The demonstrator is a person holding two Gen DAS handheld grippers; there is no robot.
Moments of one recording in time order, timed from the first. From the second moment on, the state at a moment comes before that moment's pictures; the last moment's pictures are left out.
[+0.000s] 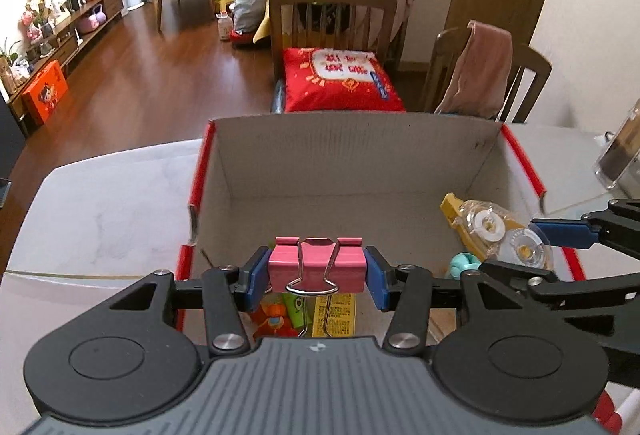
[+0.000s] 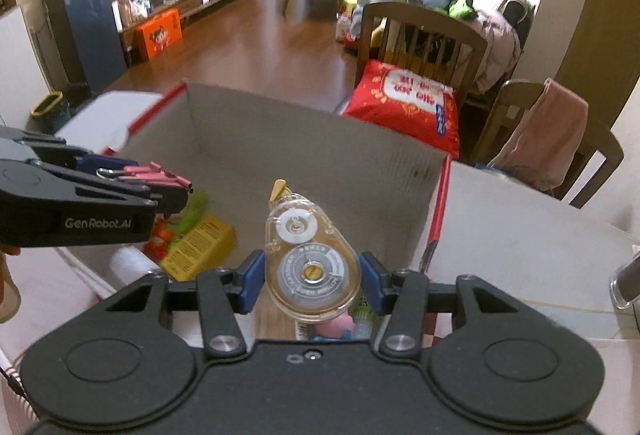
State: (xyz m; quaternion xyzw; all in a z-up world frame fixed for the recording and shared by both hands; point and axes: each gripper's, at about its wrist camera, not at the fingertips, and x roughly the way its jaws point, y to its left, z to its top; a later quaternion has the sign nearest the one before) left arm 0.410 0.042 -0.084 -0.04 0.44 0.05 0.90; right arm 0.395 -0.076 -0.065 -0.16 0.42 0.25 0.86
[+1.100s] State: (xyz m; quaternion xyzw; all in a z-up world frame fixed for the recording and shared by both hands) left arm 0.434 0.047 -0.122 -0.06 0.51 0.06 0.86; right arm 0.407 -0.055 -0.088 -0.21 0.44 0.24 0.84
